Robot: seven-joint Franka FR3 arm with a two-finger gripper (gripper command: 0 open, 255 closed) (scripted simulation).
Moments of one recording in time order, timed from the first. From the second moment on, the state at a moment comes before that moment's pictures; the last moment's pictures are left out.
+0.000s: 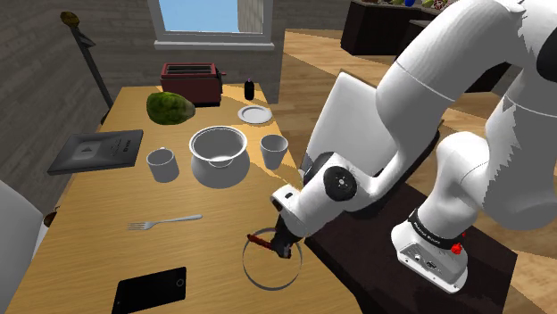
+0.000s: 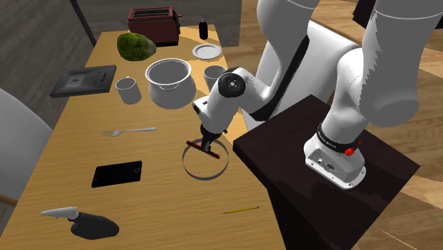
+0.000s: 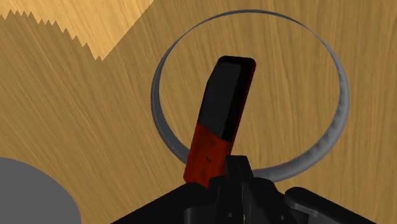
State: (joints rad) arm 0.96 0.20 -0.13 -2.62 -1.11 3.04 1.06
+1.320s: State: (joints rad) arm 1.28 0.55 -0.21 -2.29 -1.17 2.51 1.65
